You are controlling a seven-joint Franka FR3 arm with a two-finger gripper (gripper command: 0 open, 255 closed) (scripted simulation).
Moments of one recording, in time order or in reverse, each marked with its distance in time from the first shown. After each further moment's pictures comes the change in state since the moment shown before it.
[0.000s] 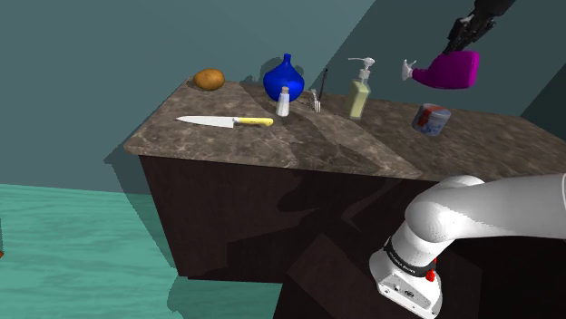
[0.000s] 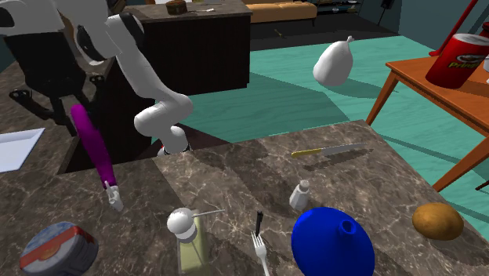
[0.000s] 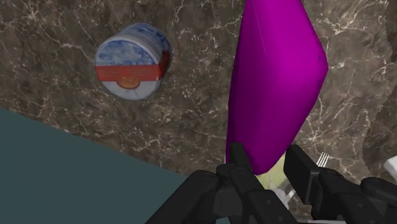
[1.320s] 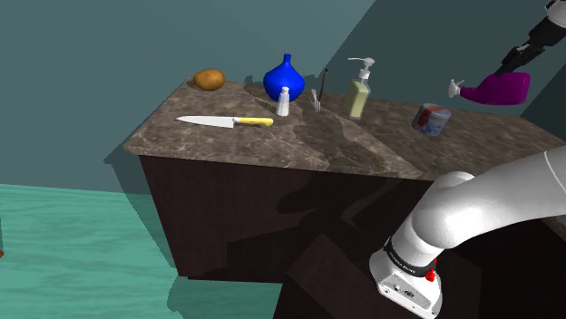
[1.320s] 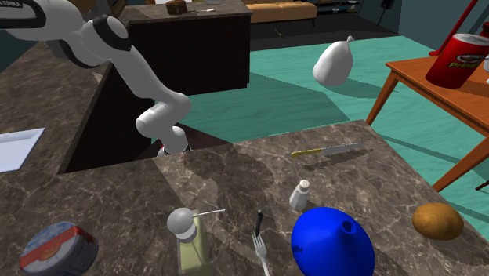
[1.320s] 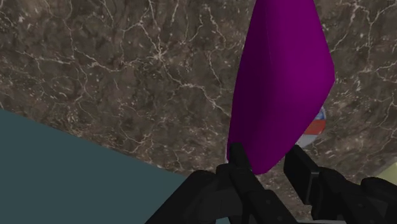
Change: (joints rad) arm 0.200 0.203 -0.654 0.298 -0.034 0.096 -0.487
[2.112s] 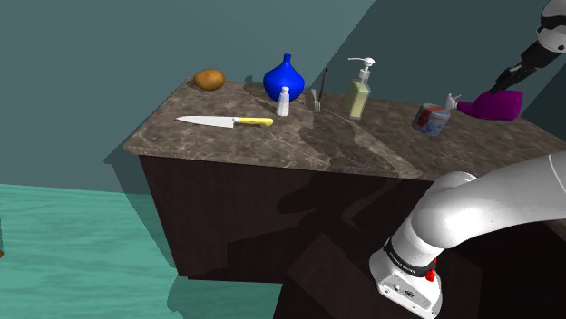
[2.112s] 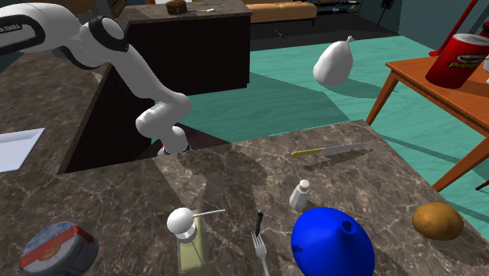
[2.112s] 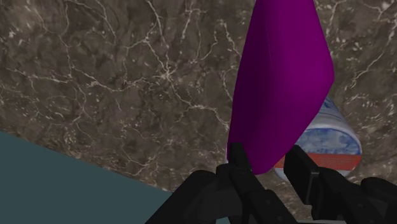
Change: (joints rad) arm -0.013 -0.039 -0.065 -0.136 -0.034 0.131 -0.032
